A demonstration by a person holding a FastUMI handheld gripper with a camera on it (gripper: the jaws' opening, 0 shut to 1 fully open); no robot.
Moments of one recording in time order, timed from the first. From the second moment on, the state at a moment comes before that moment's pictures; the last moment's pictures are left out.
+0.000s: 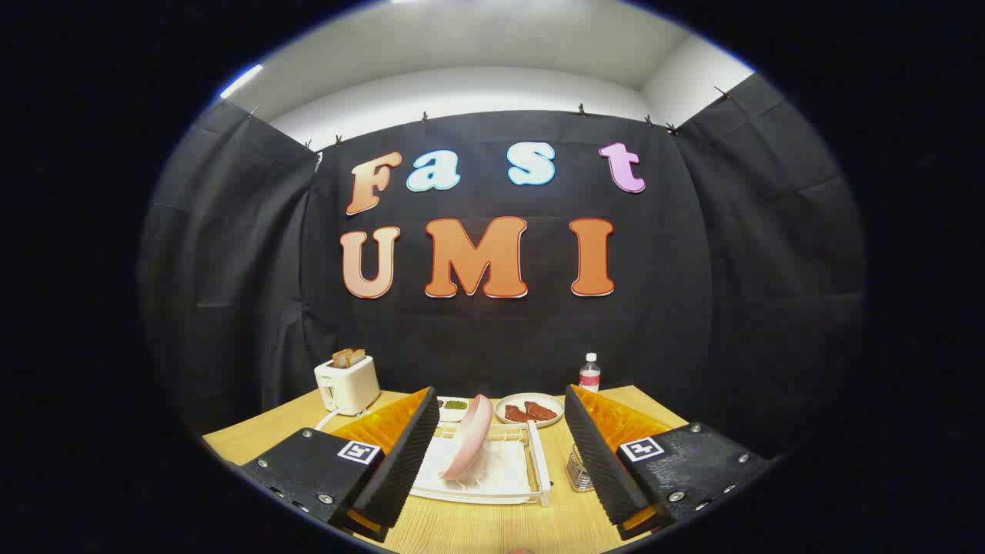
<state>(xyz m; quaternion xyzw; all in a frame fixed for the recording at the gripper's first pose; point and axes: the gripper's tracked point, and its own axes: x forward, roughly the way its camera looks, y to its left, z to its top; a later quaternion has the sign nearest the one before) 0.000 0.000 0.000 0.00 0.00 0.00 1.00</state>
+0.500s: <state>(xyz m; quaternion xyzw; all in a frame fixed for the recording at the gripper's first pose) -0.003 -0.026 -0.026 0.02 0.04 -0.01 1.00</state>
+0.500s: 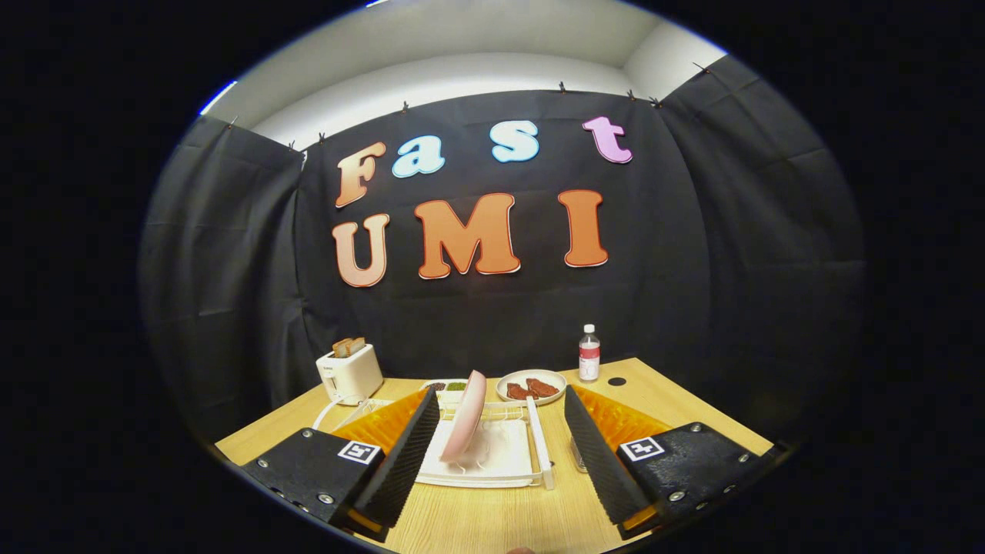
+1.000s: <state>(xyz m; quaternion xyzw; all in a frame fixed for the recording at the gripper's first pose) 0.011 -0.038 -0.034 0.01 0.05 -0.03 1.00</state>
